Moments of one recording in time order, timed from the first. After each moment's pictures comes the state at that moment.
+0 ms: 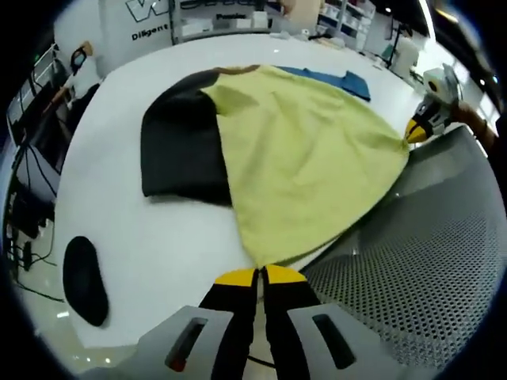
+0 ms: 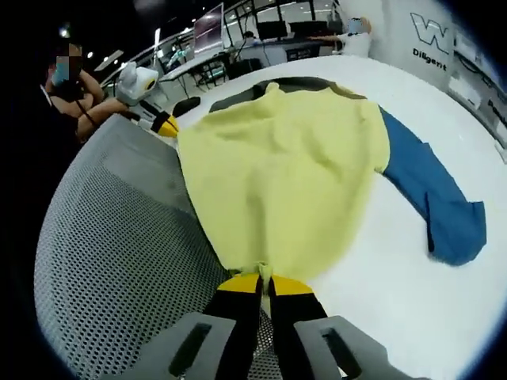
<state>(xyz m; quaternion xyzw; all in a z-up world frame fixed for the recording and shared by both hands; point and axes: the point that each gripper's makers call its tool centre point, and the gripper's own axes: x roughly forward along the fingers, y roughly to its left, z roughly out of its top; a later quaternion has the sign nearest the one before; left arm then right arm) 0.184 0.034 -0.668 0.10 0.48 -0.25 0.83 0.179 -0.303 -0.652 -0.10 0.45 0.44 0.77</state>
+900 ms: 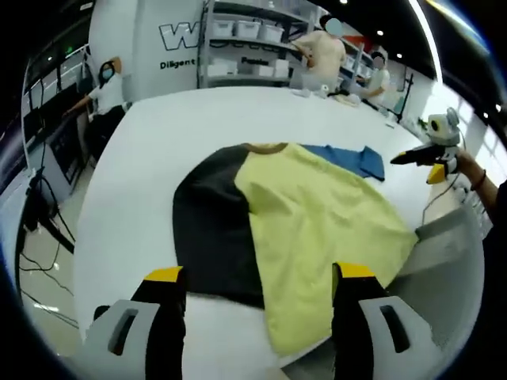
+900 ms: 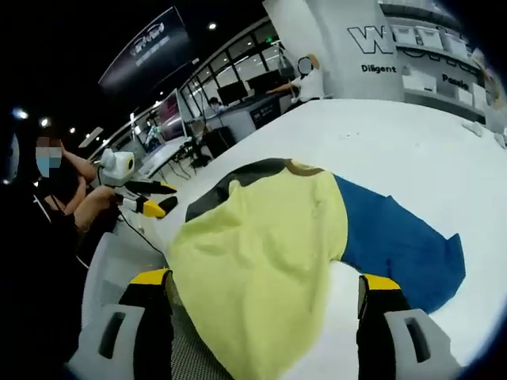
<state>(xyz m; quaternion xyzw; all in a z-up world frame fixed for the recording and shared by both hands) 0.276 0.016 -0.591 0.03 0.37 -0.22 0.90 0.284 -0.284 -0.576 0.04 0.36 0.39 0.85</state>
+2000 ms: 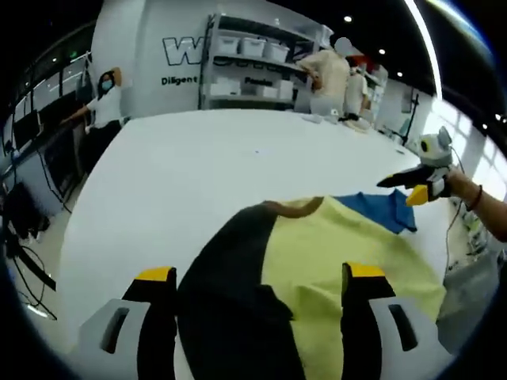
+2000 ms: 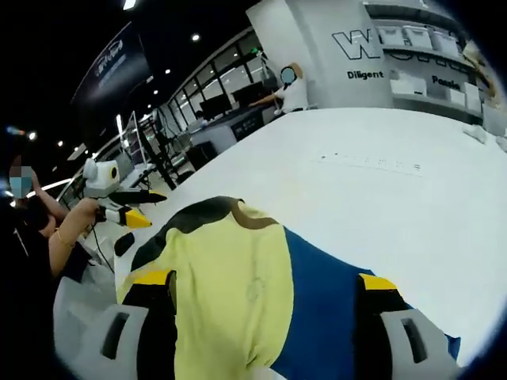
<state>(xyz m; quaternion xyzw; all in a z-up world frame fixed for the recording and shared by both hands) 0.431 -0.008 -0.607 0.01 0.33 -0.23 0.92 0.438 -0.267 -0.613 0.04 0.35 0.37 0.86</state>
